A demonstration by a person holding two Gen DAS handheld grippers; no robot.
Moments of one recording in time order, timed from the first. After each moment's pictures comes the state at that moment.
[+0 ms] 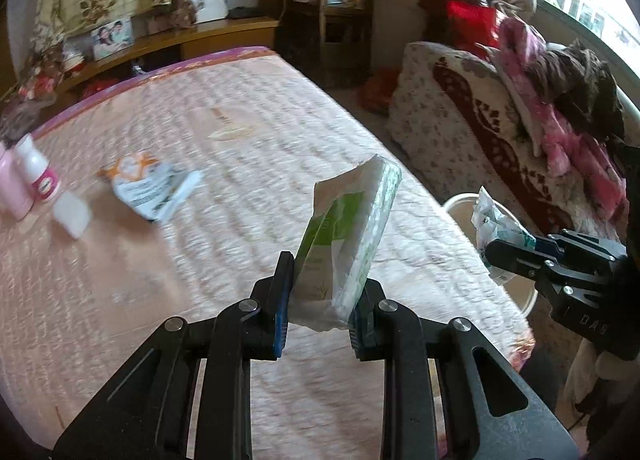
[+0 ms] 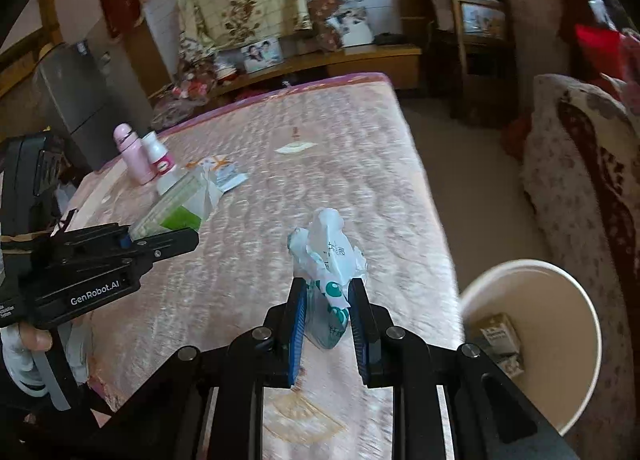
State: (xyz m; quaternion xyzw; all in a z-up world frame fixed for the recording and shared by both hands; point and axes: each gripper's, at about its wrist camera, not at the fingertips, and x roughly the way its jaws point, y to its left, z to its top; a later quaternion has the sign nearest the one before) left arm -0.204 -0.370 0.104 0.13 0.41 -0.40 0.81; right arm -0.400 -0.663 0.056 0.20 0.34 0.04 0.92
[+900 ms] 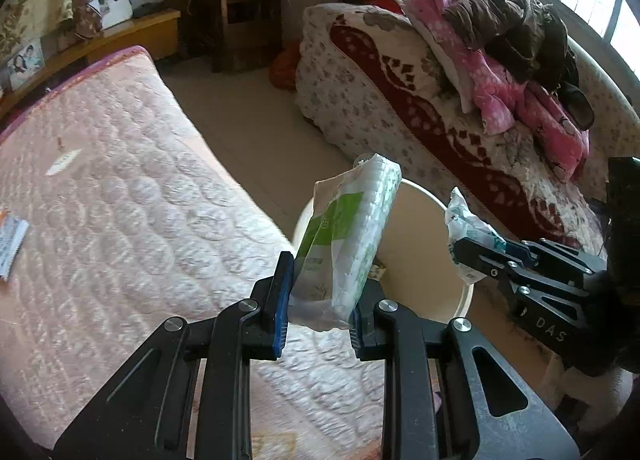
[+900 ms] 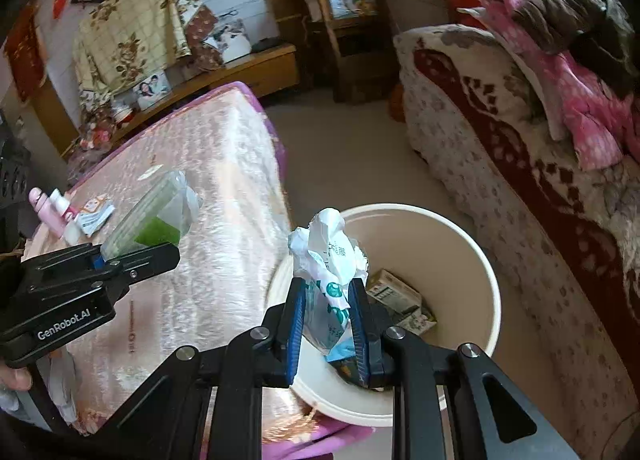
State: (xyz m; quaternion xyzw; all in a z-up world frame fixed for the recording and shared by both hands) left arm -0.287 -0.529 0.078 0.17 0.43 -0.49 0.74; right arm -0.487 -0.793 -0.008 0.28 0.35 -0.12 0.88
